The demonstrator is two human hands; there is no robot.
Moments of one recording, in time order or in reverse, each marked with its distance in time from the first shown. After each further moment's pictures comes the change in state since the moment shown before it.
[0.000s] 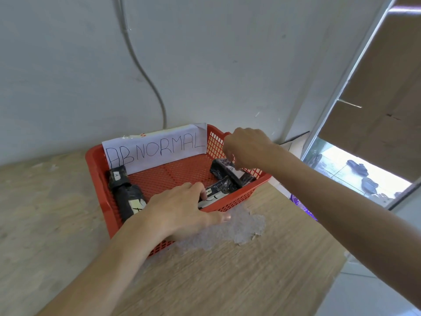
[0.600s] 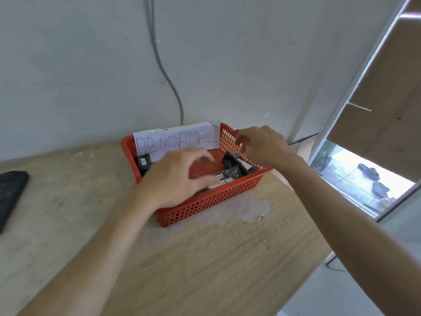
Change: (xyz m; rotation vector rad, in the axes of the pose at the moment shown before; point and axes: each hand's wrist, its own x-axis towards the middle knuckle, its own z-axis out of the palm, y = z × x) left_hand -0.056 -0.029 -0.019 -0.229 0.496 0.262; right_hand -0.042 -0.016 -0.002 0.343 0.246 0.192
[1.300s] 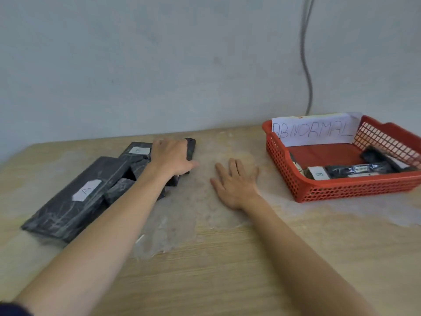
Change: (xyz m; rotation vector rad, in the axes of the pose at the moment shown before) left_hand -0.162 -0.189 -0.135 0.800 0.021 -0.770; right_hand -0.073 -0.330 0.151 0.117 -0.339 -0.365
